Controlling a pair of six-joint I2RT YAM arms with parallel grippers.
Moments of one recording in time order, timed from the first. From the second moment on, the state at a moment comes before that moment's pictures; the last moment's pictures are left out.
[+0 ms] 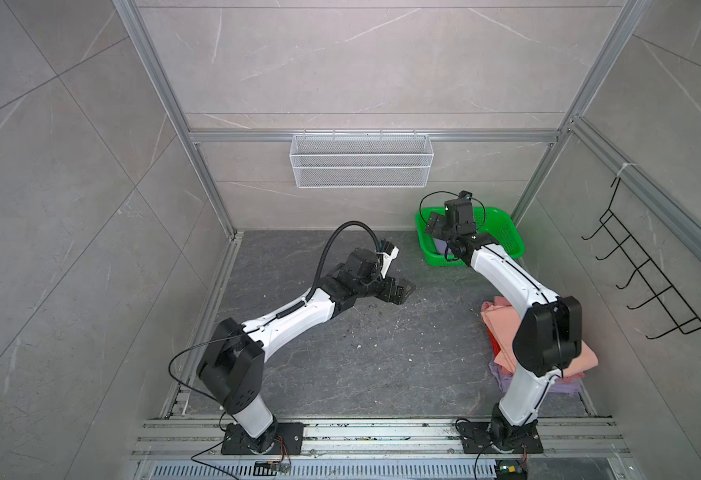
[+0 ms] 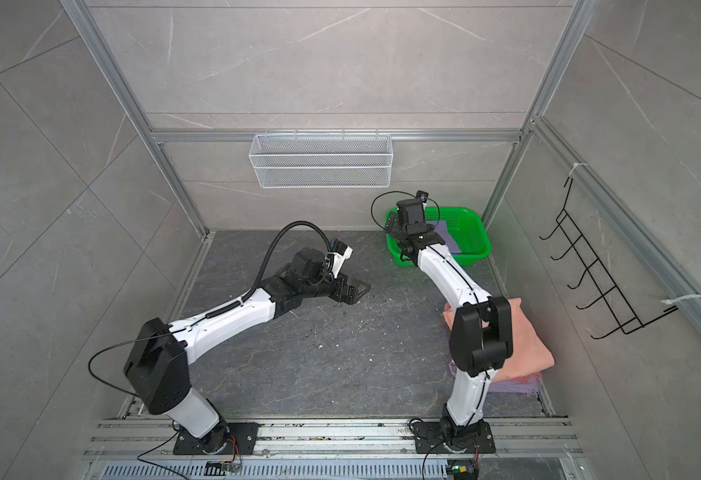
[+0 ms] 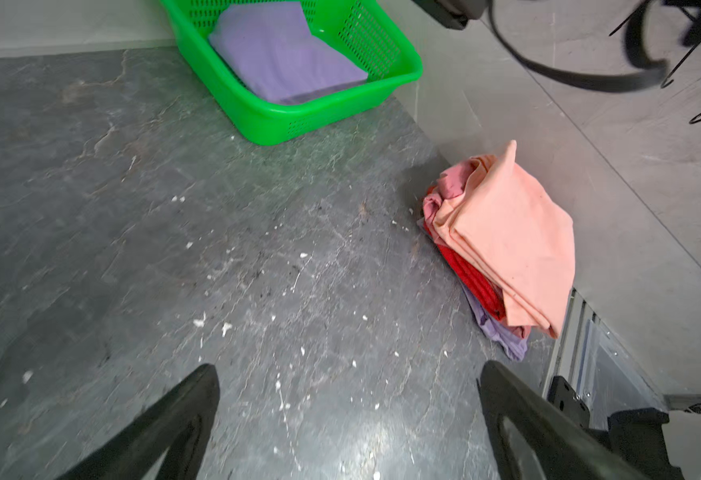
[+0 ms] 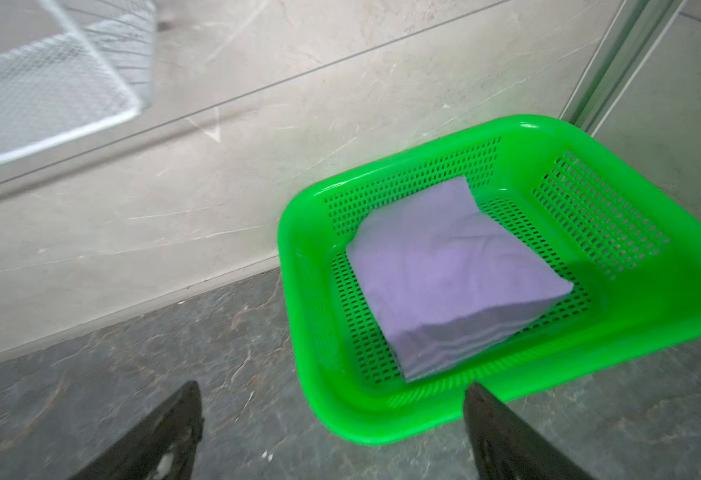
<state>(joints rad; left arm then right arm) -0.75 1.69 1.32 -0.16 0.33 -0.31 0.24 1.91 1.72 -0.36 0.34 0.39</state>
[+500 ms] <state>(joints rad) -0.73 1.92 1.46 -0.15 0.44 -0.29 0.17 2.76 2.87 -0.84 0.30 0.25</state>
